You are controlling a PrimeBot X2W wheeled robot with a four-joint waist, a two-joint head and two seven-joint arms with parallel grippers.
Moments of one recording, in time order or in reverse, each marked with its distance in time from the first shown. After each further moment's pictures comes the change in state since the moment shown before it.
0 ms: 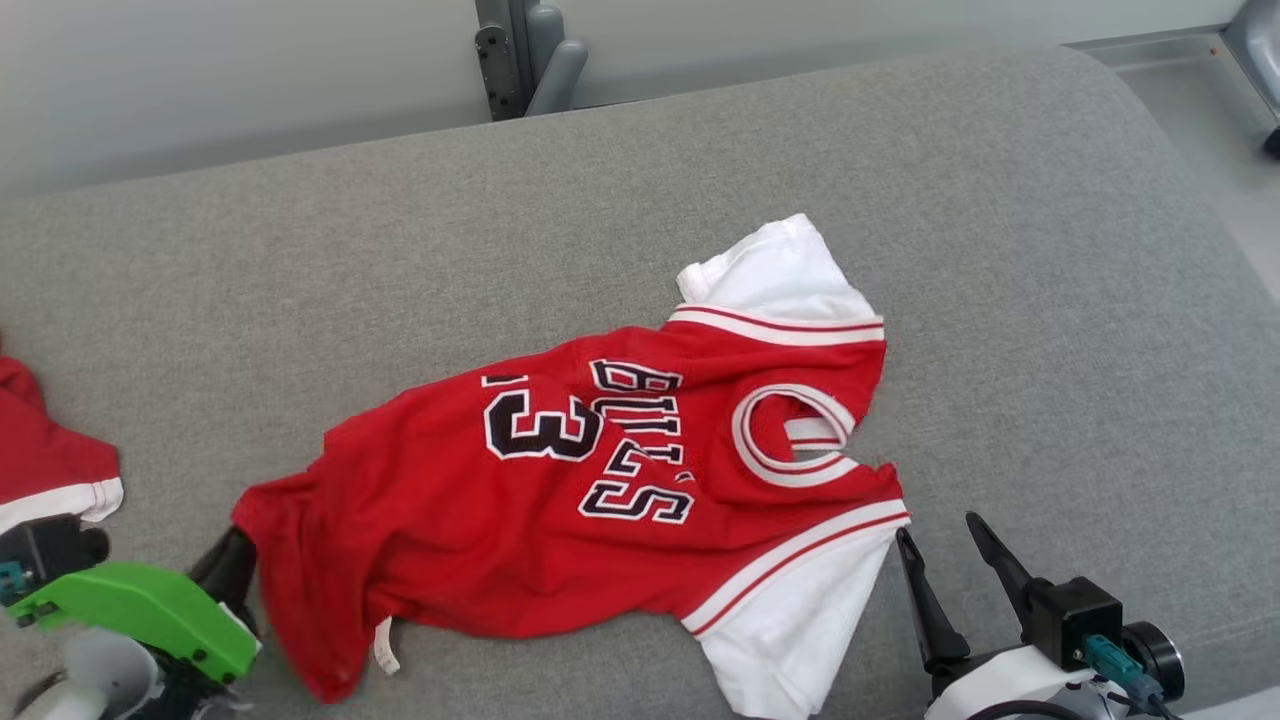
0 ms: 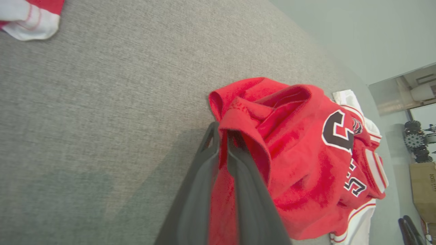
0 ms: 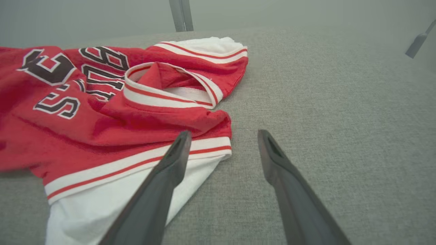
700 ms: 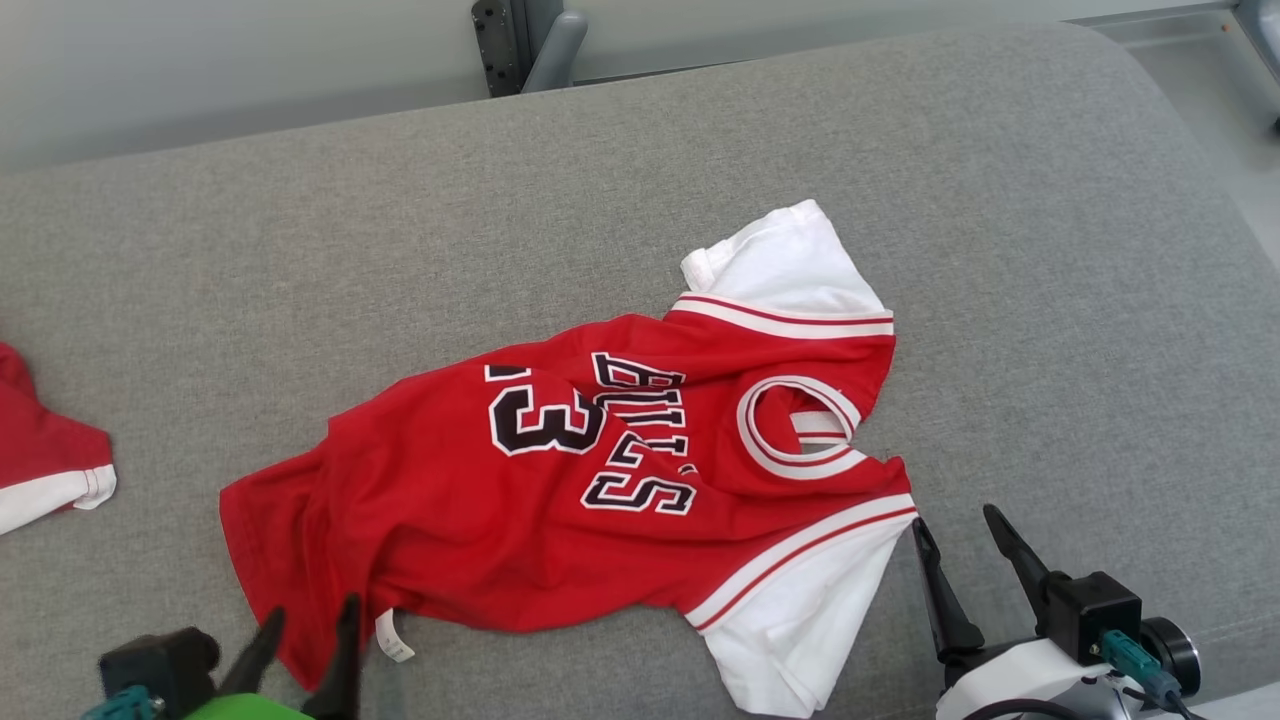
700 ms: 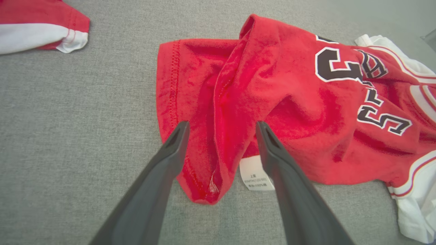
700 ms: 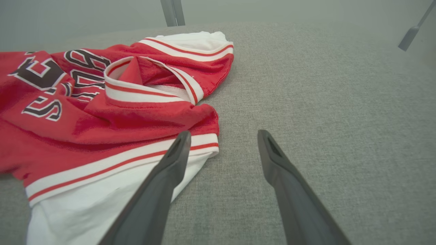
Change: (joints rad) left arm 0.167 0.067 -0.119 -0.293 0.351 0.373 -0.188; right arm 0.007 0.000 -0.027 -0.015 0.008 0.000 0.000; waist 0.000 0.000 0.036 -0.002
